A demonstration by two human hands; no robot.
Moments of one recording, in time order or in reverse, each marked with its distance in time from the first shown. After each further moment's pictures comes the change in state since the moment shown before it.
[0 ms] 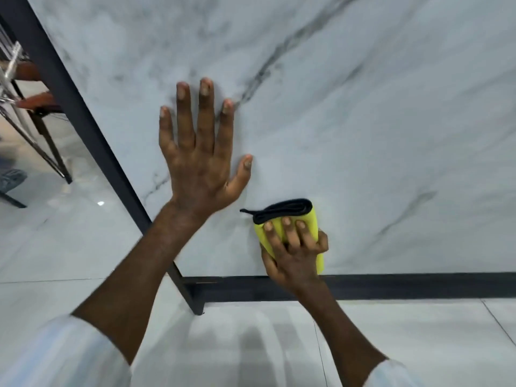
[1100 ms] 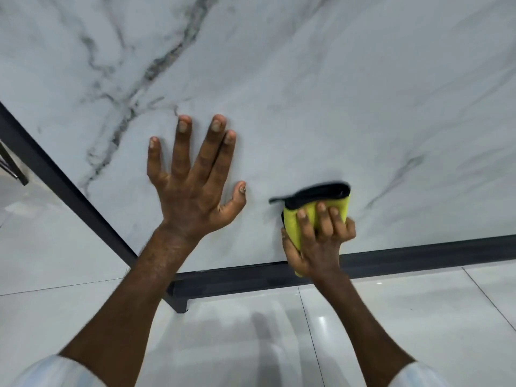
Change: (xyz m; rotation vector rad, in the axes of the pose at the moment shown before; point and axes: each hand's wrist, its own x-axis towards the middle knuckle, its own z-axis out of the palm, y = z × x) left_hand -0.075 0.041 0.030 0.028 0.013 0.082; right_hand -0.051 0.067 0.007 -0.023 0.144 0.121
